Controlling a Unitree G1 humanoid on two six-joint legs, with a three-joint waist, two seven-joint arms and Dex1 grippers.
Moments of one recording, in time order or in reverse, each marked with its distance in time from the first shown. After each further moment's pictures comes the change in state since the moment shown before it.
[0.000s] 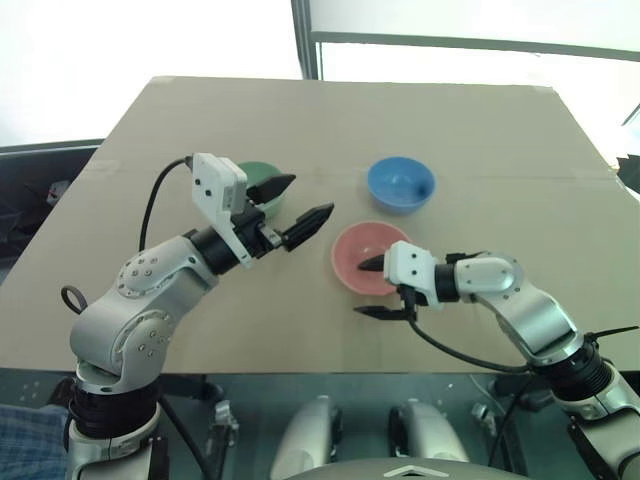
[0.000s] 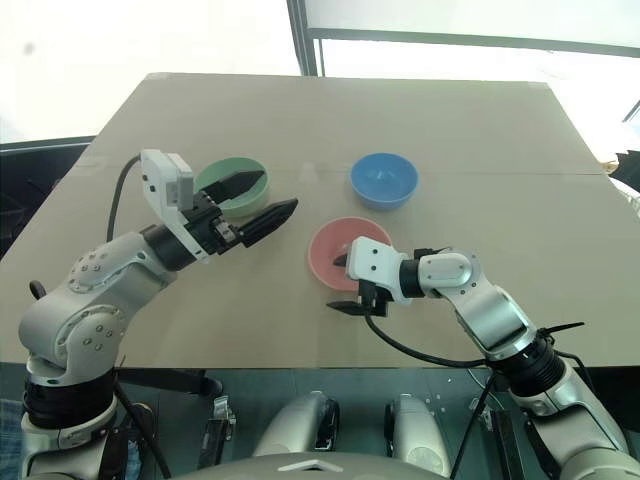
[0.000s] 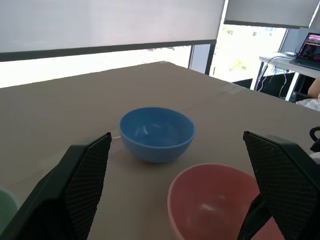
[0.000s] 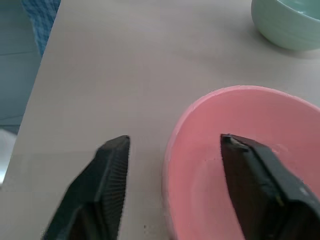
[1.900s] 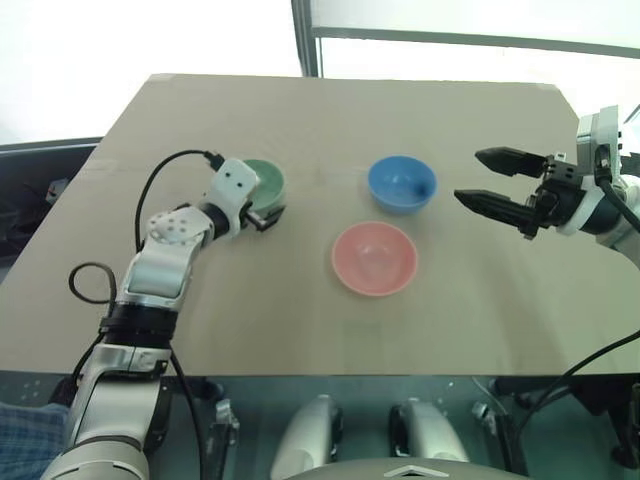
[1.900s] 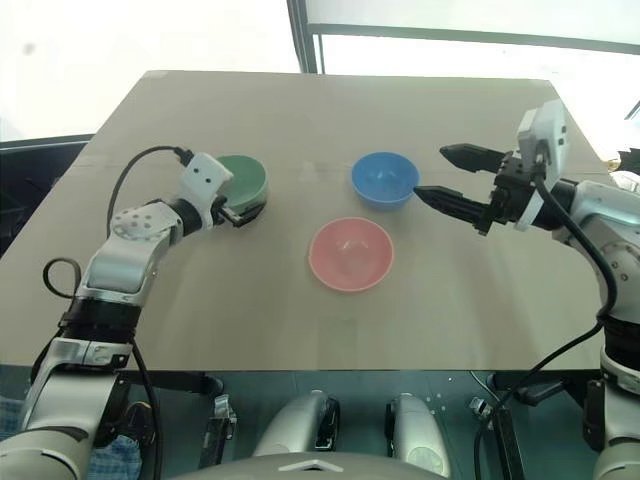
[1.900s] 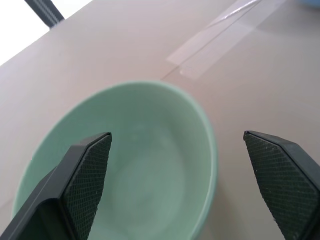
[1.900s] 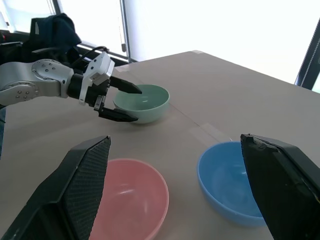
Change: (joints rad) left arm -0.302 0.084 -0.266 0.776 0.710 -0.414 -0.138; right arm -0.051 -0.221 -0.658 0.050 0.598 0.239 -0.060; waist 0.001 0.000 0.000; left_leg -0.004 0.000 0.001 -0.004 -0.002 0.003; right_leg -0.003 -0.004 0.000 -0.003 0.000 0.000
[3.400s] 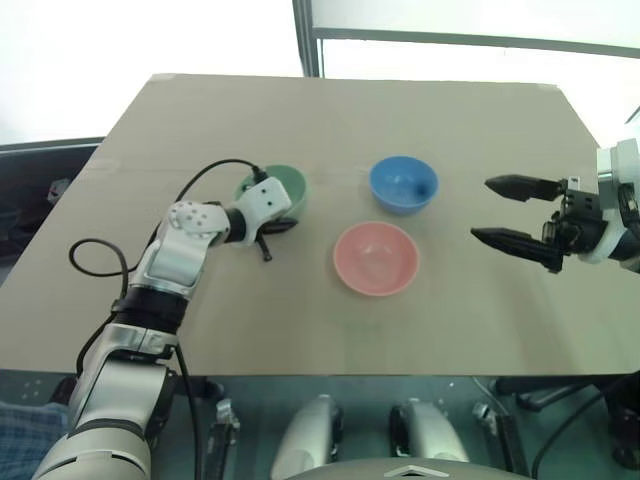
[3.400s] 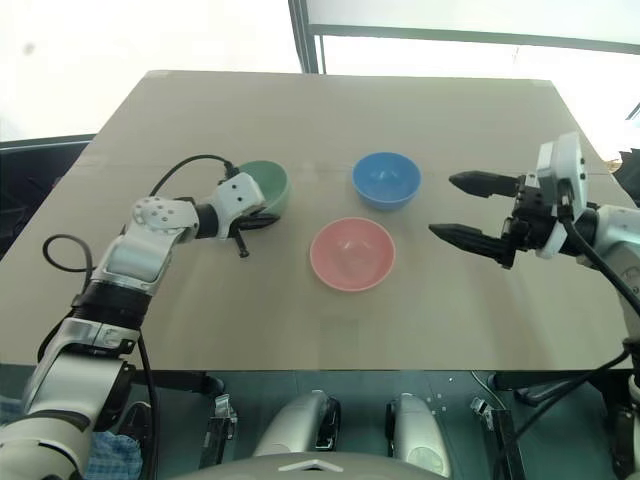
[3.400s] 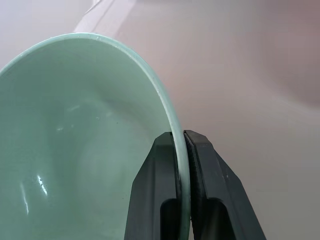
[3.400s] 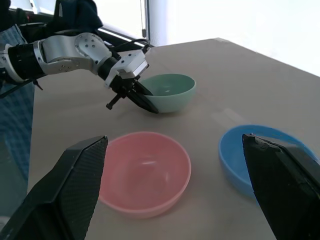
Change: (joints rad) left arm -0.097 -0.009 -0.131 0.101 0.104 -0.055 -0.353; right arm 0.184 -0.124 -0.043 -0.030 0.013 -0.125 0.187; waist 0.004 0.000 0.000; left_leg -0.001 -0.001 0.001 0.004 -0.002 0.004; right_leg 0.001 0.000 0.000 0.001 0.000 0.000
